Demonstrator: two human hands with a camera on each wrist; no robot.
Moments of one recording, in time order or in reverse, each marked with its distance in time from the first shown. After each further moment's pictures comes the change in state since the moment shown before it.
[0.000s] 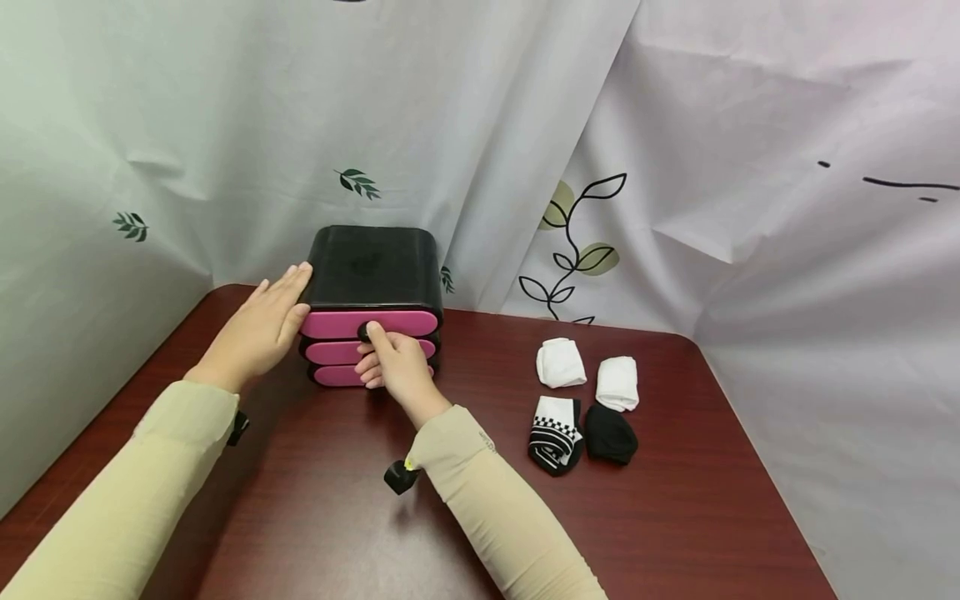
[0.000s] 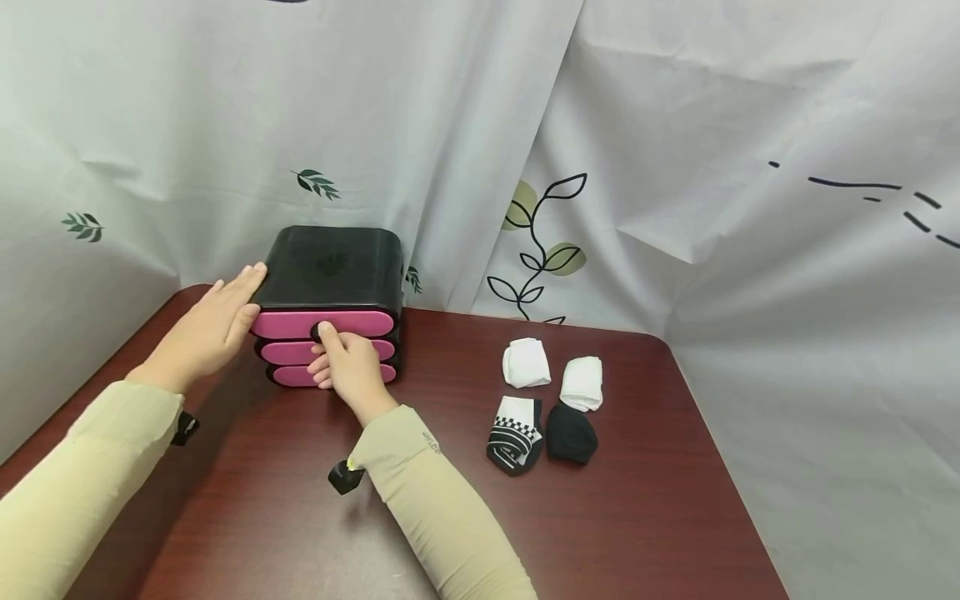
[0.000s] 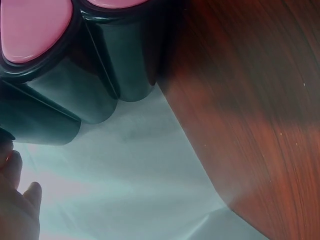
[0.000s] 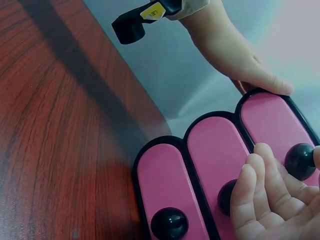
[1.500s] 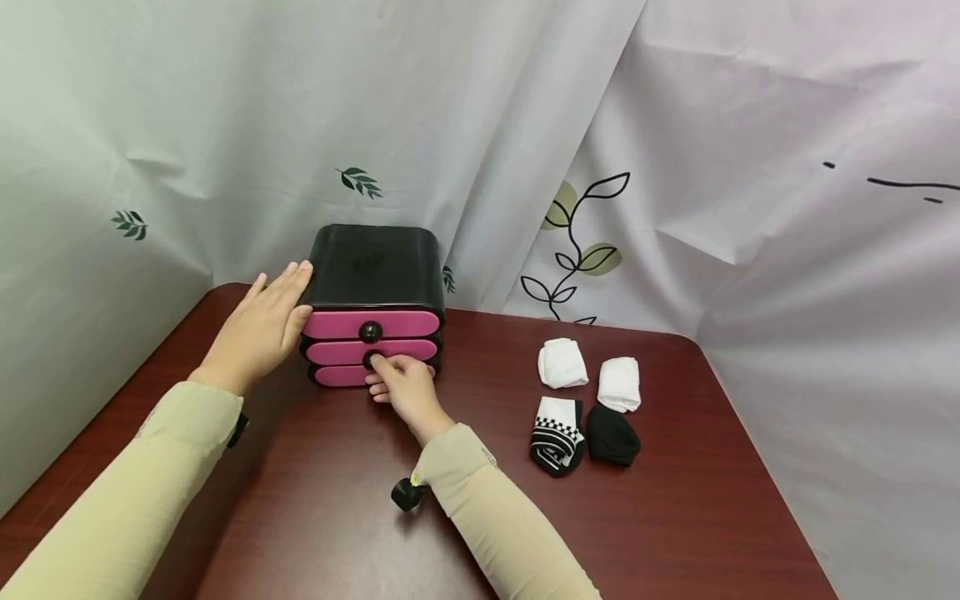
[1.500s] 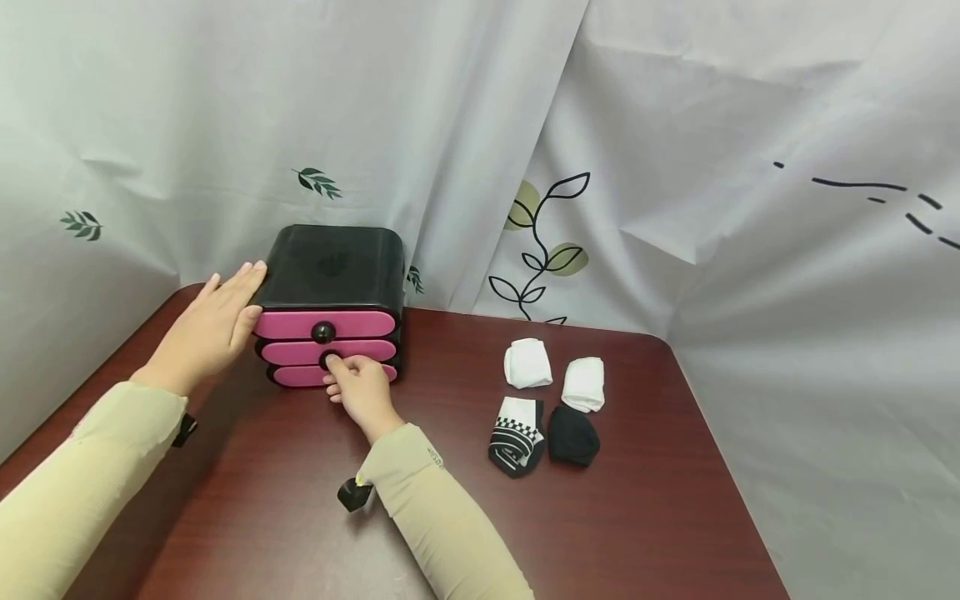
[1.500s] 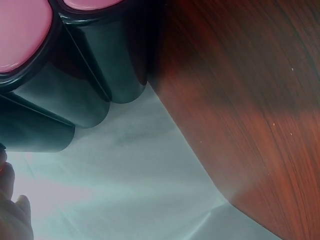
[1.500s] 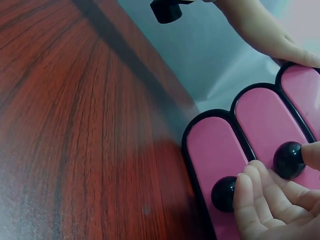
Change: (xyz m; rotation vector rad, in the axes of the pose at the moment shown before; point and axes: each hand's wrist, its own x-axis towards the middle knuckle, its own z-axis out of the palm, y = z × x) left_hand -0.001 -0.001 0.005 0.087 0.095 0.048; right_hand -0.001 0.043 -0.003 0.013 0.053 0.048
